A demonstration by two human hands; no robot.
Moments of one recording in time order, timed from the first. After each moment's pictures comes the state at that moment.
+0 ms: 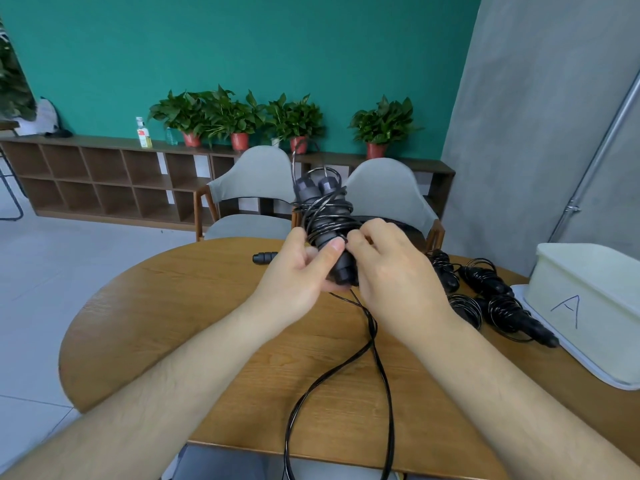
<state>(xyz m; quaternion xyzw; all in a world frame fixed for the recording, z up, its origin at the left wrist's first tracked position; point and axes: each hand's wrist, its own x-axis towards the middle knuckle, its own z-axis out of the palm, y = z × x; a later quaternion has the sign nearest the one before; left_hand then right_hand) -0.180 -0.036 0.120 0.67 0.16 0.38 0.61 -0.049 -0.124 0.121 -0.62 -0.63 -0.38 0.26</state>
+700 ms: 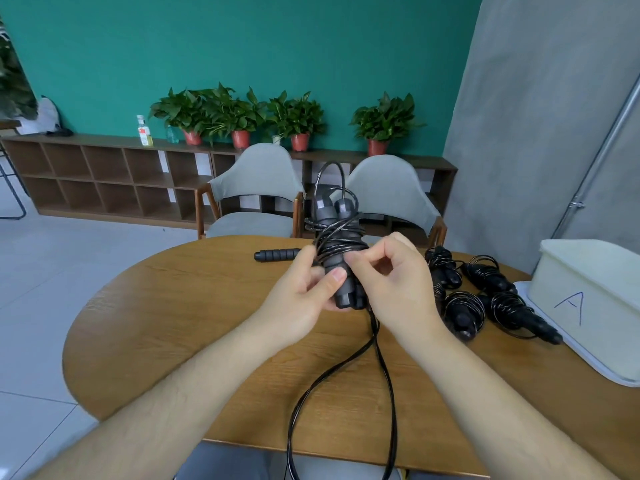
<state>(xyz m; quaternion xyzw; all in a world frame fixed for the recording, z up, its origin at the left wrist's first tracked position) -0.185 -0.029 0.087 0.72 0.12 0.33 0.60 -0.058 -0.122 0.108 -0.65 -0.47 -0.03 0.60</state>
